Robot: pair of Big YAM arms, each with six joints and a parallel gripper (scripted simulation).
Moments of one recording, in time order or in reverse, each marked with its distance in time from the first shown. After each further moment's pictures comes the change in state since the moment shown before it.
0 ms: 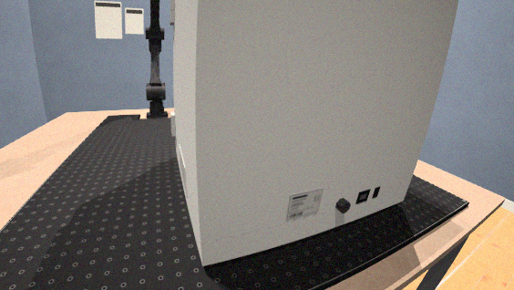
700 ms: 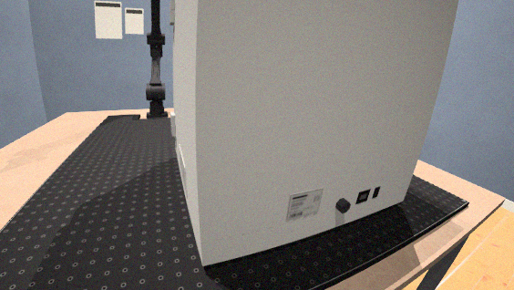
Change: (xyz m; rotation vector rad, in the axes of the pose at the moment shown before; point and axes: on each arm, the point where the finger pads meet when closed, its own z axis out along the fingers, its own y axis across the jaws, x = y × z) left arm 0.014 -0.003 -0.012 -0.039 0.008 -0.037; right arm -0.067 0.039 -0.058 -0.173 -0.134 -0.007
